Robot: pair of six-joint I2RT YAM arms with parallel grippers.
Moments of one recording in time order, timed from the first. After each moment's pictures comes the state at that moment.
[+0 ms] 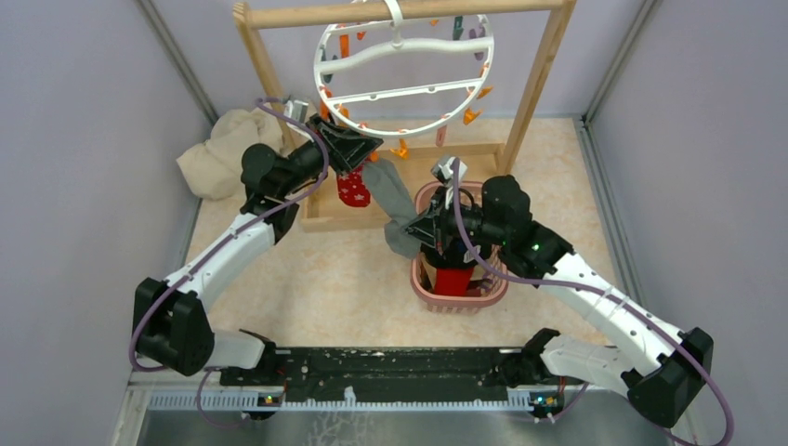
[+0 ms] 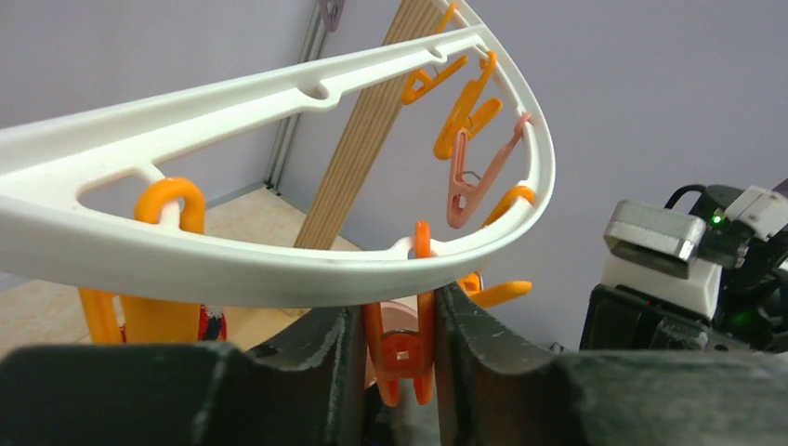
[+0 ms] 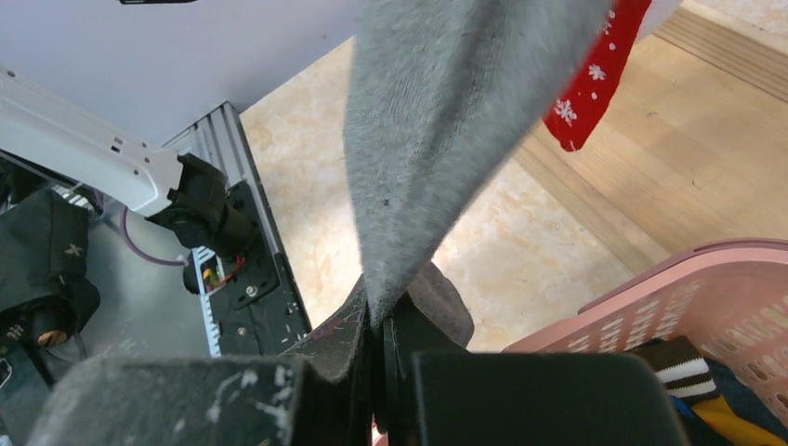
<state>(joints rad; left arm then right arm) -0.41 1.35 1.01 0.77 0.59 -0.67 0.70 1.01 0.95 -0.16 -0.48 0.23</state>
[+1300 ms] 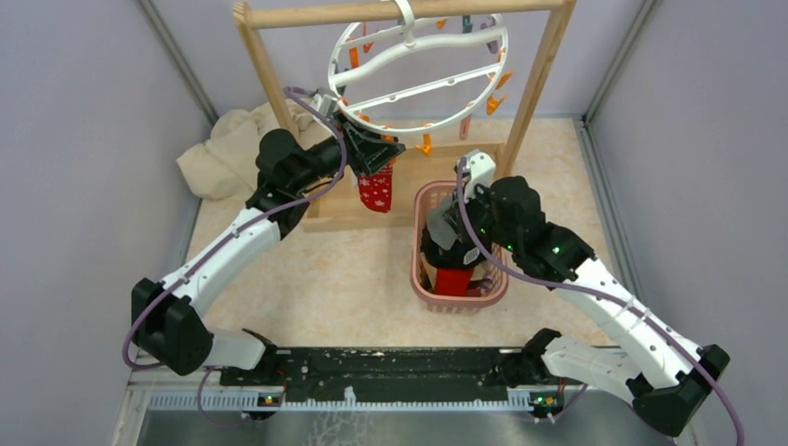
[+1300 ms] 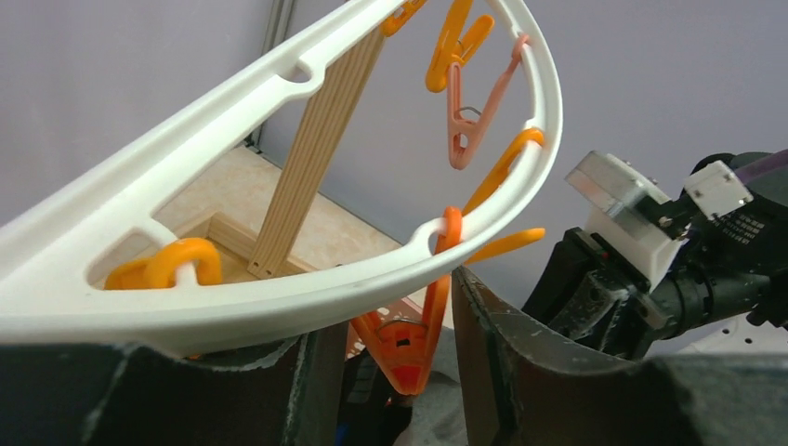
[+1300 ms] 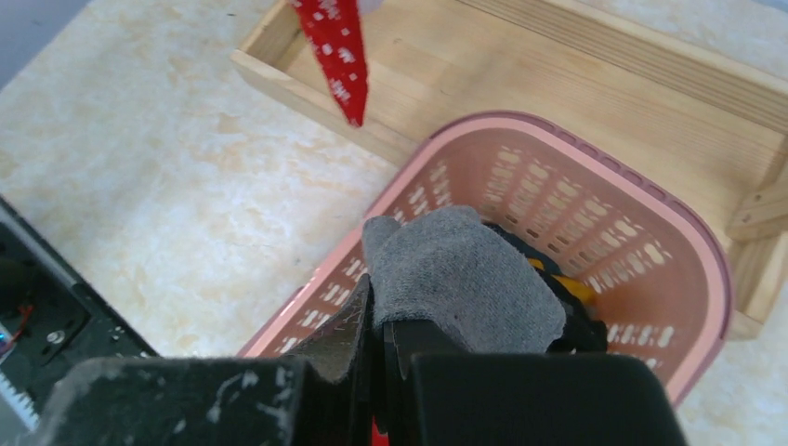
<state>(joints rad) -0.51 1.37 1.15 0.51 0.56 -0.55 0.70 0.94 1.04 -0.48 -0.01 0.12</state>
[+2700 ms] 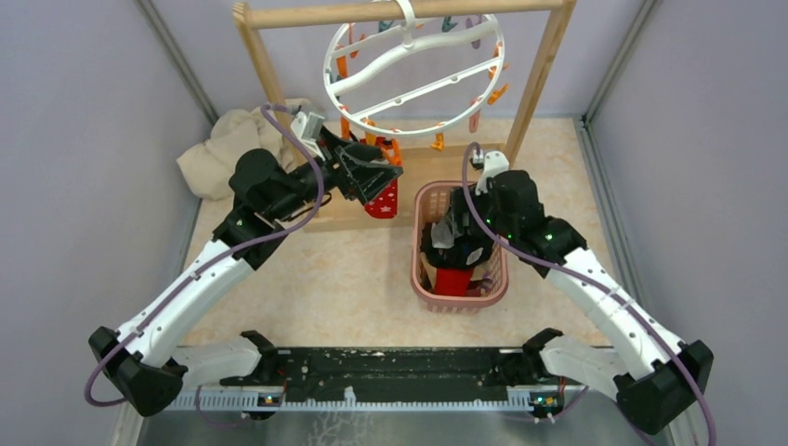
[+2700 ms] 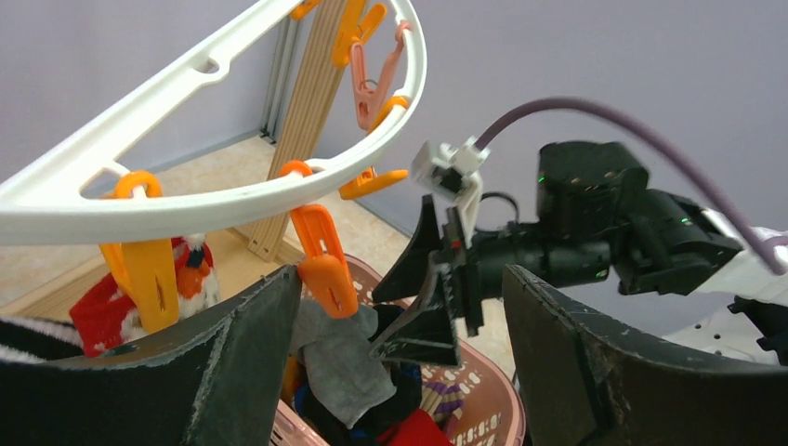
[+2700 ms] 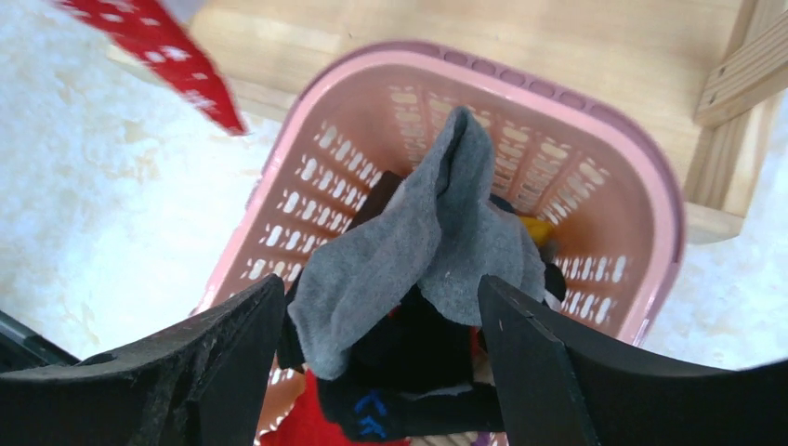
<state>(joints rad) -0.67 1.13 1.17 0.17 0.35 -0.45 0.54 1.03 0.98 -0.50 0.01 0.21</state>
